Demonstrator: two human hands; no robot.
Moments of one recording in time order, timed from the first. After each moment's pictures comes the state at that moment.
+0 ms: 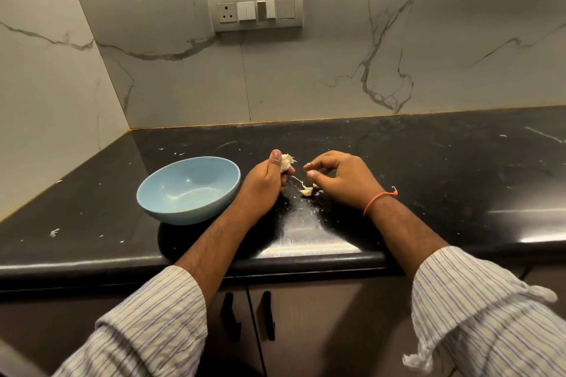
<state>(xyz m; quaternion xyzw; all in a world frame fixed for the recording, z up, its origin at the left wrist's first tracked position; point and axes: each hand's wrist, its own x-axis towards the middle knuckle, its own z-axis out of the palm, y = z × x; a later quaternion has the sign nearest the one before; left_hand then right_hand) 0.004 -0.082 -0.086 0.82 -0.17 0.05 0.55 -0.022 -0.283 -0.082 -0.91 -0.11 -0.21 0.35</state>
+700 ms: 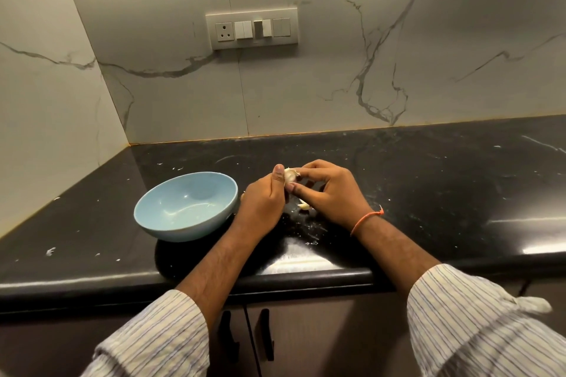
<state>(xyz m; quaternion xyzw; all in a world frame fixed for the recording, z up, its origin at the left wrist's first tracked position) -0.006 -0.089 -0.082 0.87 -0.18 0.12 0.45 -0.030 -0.261 -0.083 -0.83 -0.19 -0.29 0.43</state>
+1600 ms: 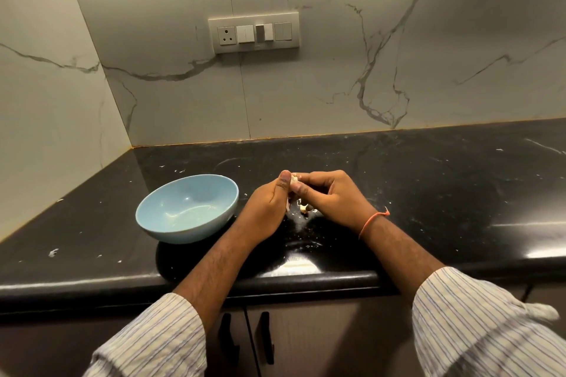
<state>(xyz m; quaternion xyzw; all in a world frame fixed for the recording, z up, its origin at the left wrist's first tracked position) -0.013 -0.086 -0.079 0.83 -0.24 0.03 0.51 -0.032 -0.266 -0.082 -0.78 -0.21 -0.17 0.56</state>
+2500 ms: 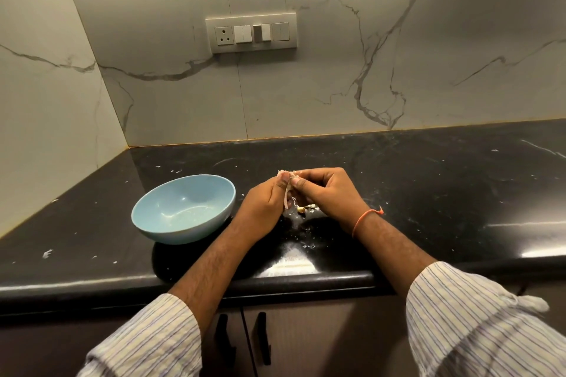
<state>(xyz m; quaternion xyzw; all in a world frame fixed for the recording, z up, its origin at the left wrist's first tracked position) -0.003 -0.086 -0.084 0.84 -0.24 0.07 0.48 -0.028 -0.257 -0.080 -0.73 -0.13 -0.15 0.65</state>
